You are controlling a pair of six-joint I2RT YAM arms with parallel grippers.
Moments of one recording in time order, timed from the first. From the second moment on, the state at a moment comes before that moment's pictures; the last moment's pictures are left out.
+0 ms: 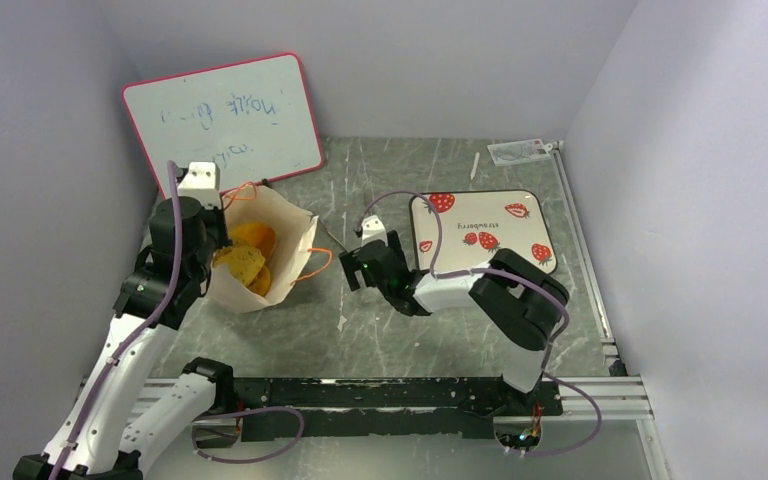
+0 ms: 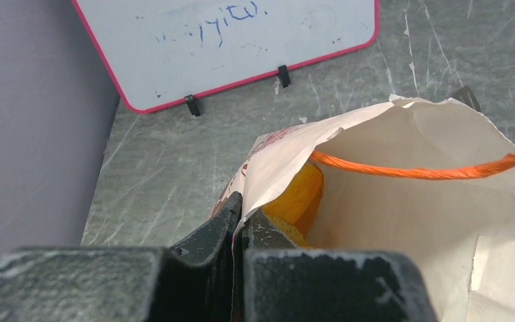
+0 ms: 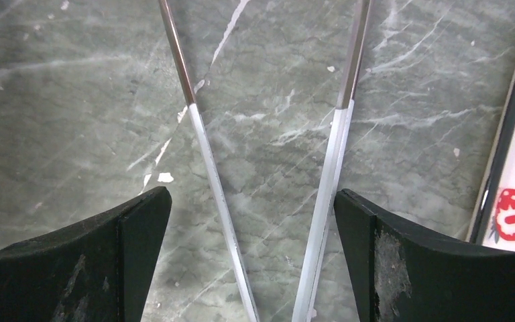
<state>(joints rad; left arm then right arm) -0.29 0.77 0.95 -0.50 -0.38 -0.05 0.94 1.79 0.81 0.40 0.43 0.22</state>
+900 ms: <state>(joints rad) -0.29 0.77 0.90 -0.47 -0.18 0.10 0.94 1.92 0.78 0.64 0.44 0.24</state>
